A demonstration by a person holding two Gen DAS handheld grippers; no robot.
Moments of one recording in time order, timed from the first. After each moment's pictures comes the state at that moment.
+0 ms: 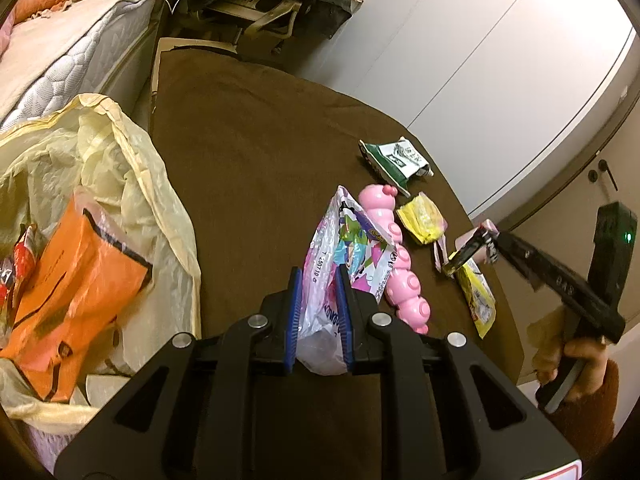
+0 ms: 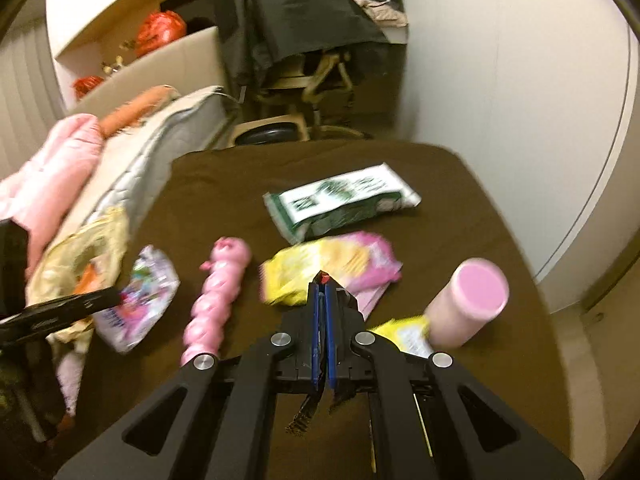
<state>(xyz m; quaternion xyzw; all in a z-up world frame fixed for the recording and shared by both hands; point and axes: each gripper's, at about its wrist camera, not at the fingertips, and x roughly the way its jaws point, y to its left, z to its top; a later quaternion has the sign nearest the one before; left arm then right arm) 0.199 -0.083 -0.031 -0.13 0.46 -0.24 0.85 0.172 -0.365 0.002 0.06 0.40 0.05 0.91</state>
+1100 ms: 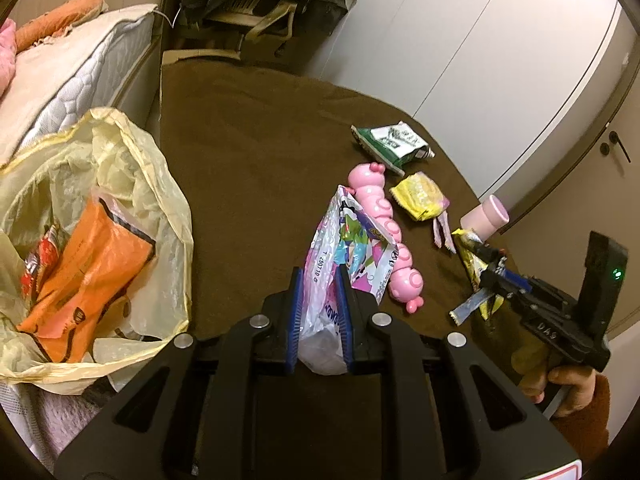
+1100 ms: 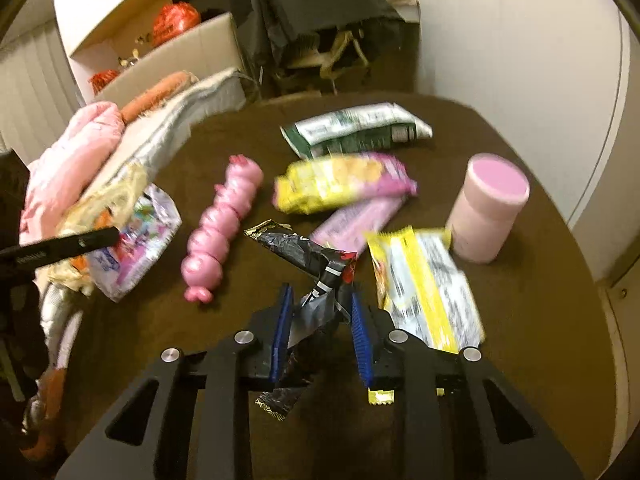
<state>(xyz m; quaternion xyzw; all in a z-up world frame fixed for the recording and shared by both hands) 0.170 -0.101 -0.019 -0.08 0.45 -0.22 0.86 0.129 -0.367 -0.030 0.07 0.40 0.09 0.91</state>
